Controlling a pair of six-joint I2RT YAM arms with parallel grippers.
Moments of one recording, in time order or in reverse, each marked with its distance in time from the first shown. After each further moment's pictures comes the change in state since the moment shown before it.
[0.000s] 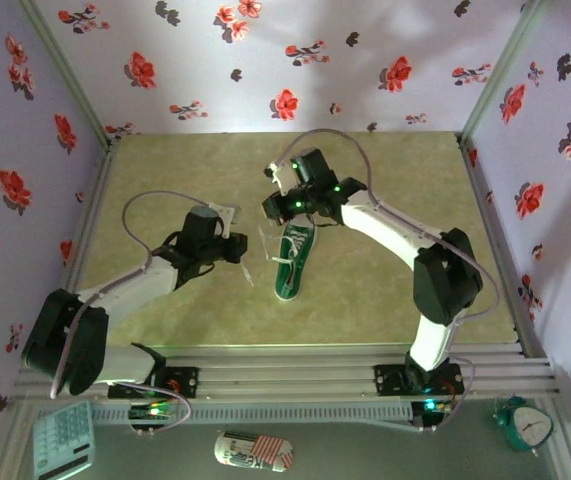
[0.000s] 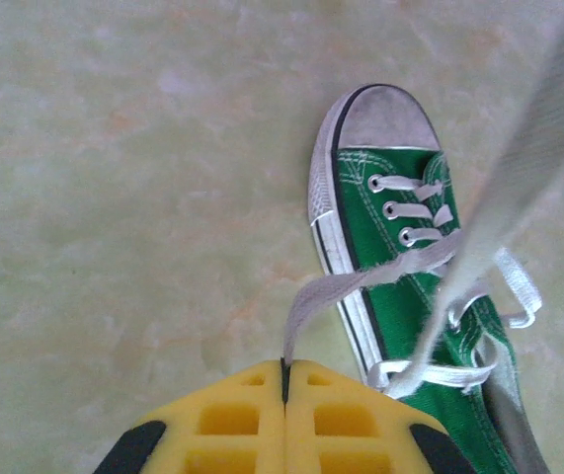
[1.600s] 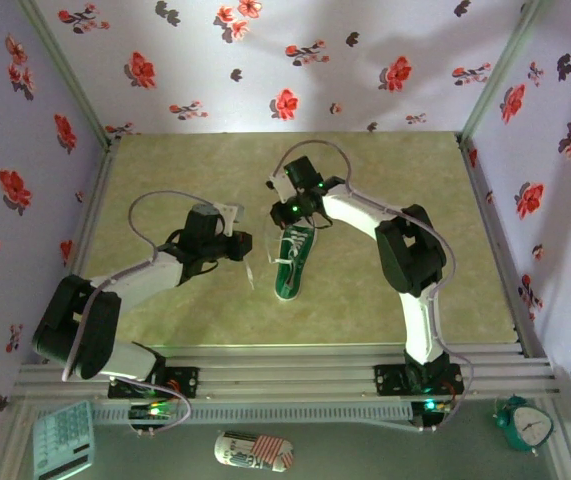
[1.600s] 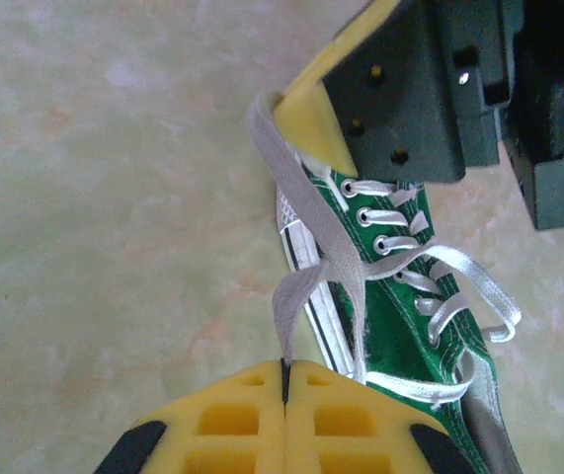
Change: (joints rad) left arm 0.026 0.087 0.000 0.097 0.107 -0.019; right arm -0.047 0.274 0.095 -0.056 0.110 -0.069
